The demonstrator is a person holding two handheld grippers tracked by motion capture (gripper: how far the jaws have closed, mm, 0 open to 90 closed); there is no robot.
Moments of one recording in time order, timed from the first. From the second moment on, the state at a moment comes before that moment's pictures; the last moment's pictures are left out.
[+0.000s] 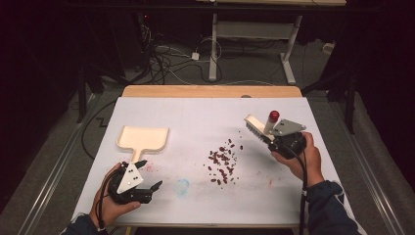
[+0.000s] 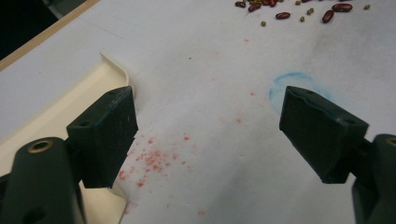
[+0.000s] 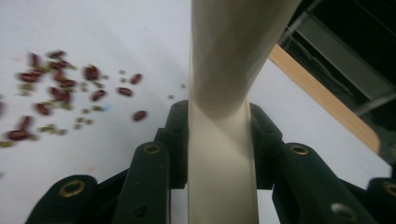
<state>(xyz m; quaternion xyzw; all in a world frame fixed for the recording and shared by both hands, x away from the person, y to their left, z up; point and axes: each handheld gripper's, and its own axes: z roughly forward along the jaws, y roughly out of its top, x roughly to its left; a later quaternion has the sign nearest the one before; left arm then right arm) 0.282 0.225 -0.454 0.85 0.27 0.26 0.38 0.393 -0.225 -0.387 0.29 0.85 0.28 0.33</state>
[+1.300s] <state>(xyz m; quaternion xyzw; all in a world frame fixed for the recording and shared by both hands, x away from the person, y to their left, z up) 0.284 0.218 -0.458 0.86 0.27 0.24 0.37 0.410 -0.134 -0.437 0.16 0.91 0.26 0.29</state>
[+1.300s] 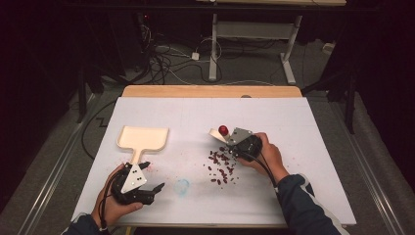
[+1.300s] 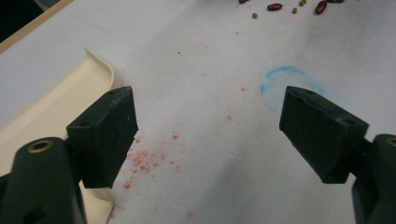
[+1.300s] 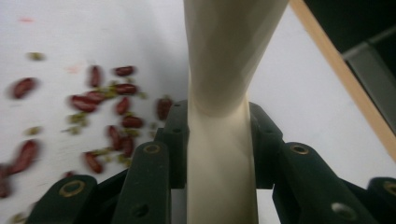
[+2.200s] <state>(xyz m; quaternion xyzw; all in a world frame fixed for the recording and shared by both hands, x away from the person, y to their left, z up) 0.284 0.215 -0.459 0.86 0.26 0.24 0.36 0.362 -0.136 -0.434 0.06 0.92 0.28 0.26</state>
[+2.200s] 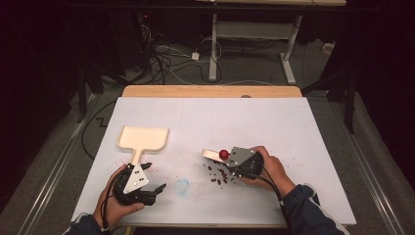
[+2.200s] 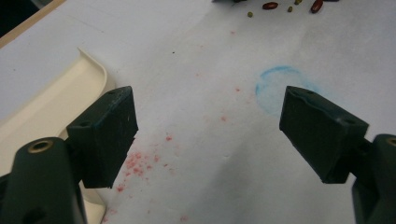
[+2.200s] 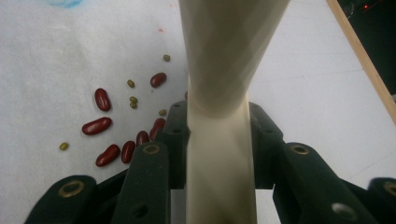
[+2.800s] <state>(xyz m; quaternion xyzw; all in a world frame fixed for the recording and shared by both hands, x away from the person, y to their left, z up) 0.283 0.218 -0.457 0.86 0.26 0.25 0.37 0.359 -0.159 -0.401 0.10 0.89 0.34 0.27</state>
